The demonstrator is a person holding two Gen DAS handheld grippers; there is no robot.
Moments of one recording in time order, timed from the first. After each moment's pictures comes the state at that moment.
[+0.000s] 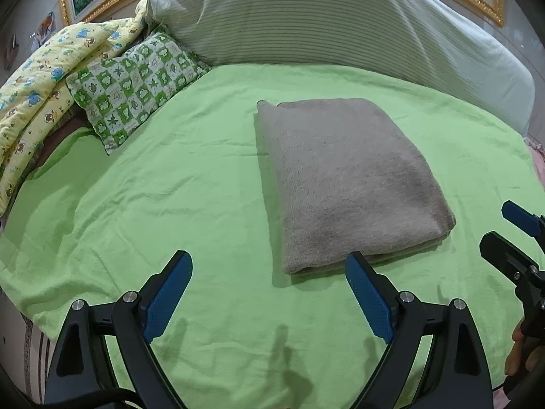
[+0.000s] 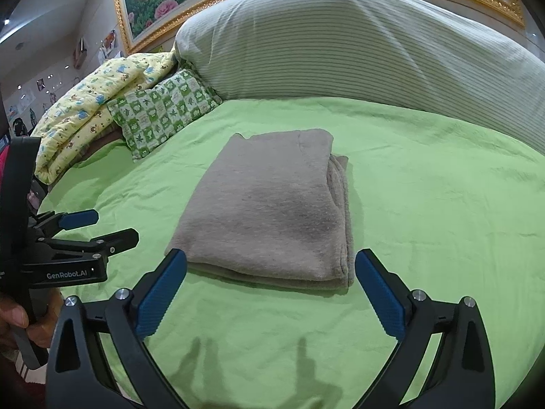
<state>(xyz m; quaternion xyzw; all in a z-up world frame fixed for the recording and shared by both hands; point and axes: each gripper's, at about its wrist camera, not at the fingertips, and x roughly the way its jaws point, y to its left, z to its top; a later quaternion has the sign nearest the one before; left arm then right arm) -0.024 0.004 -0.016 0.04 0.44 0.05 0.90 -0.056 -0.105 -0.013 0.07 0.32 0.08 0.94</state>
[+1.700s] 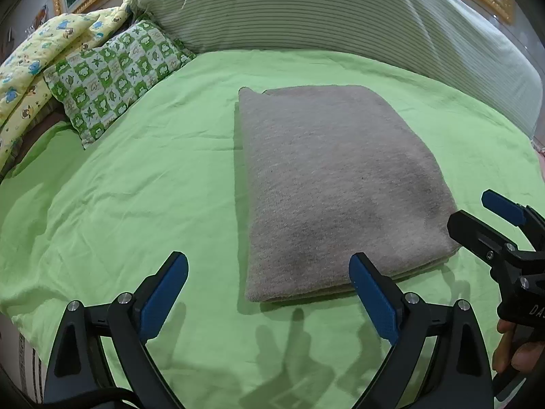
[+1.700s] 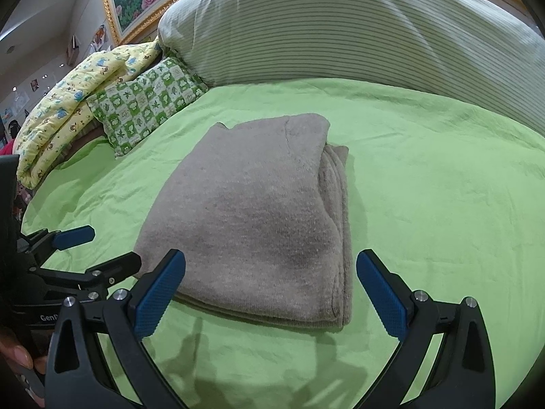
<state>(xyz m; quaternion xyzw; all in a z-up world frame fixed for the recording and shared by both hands) 0.014 -0.012 -0.050 0.03 0.45 0.05 0.89 0.003 -0.119 -0.042 0.08 0.34 0.09 0.93</state>
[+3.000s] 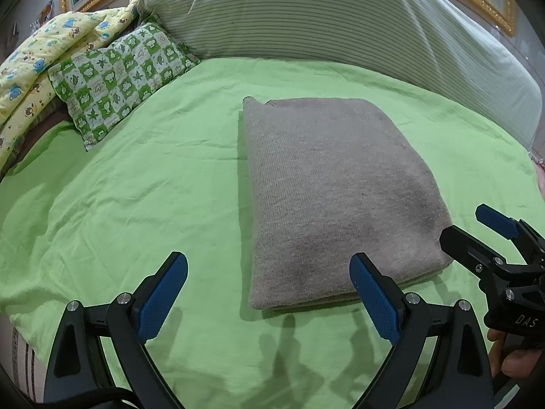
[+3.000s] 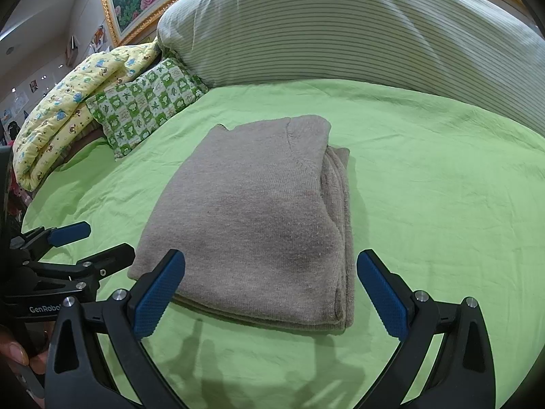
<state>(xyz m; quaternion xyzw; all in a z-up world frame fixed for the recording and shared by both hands) 0.012 -0.011 -0.041 0.01 0.44 0.05 0.89 0.007 -0.118 -0.040 0.08 0.34 0.08 0.93</state>
